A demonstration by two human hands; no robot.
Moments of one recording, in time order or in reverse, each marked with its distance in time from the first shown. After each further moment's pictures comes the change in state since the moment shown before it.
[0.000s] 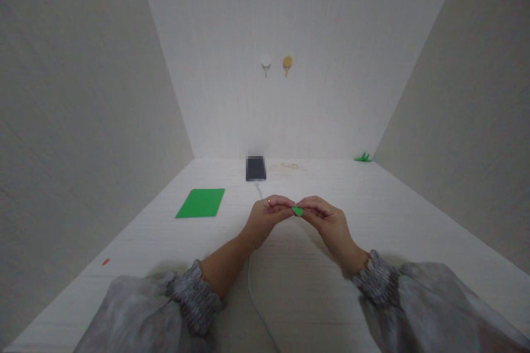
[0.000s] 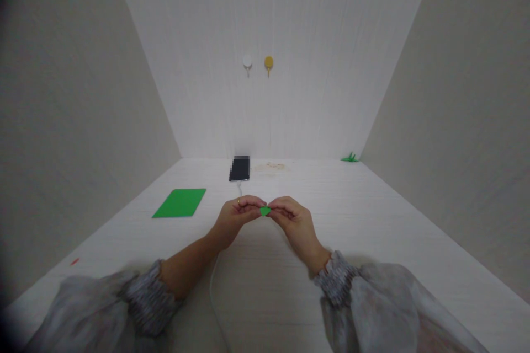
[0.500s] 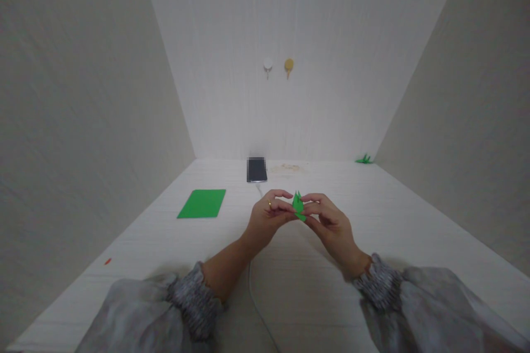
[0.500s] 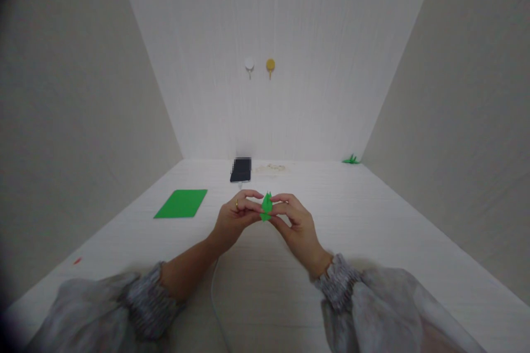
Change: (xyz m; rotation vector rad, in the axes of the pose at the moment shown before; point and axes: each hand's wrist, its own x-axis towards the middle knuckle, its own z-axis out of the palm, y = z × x) left_hand -0.001 0.005 0.001 0.201 0.060 0.272; right_hand 0.000 -0.006 -0.005 -0.139 -0.075 -0.276
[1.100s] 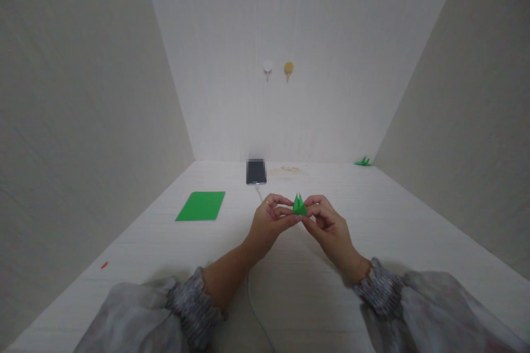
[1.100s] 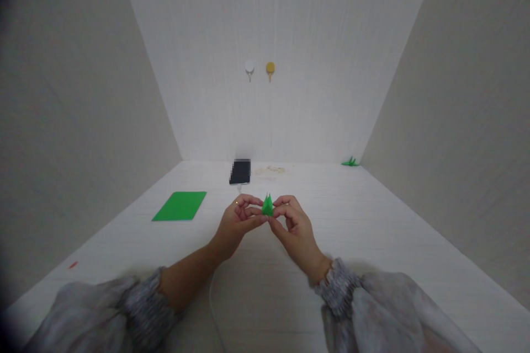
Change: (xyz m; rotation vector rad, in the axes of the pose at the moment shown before) left_hand -0.001 0.006 0.010 -0.285 0.019 -0.280; right_hand 0.002 -0.003 0.008 0.128 0.045 0.082
